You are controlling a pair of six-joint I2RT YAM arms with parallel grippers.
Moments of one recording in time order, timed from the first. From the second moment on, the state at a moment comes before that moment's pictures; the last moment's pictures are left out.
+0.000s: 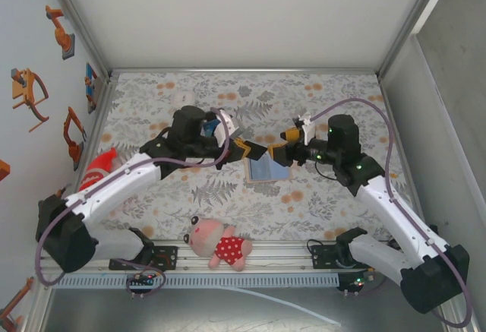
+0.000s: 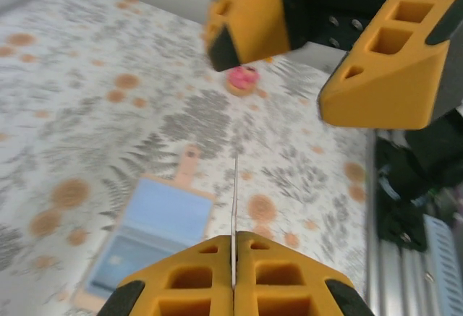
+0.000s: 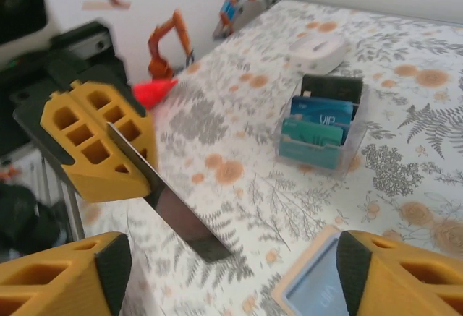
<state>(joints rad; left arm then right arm) -0.74 1.25 0.98 -0.21 0.58 0.08 0.43 0.97 0.80 -0.21 -0.65 0.15</state>
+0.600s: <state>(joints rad) -0.73 1.18 0.74 0.40 0.37 -0.43 0.43 1.21 0.63 0.58 -0.71 0.78</state>
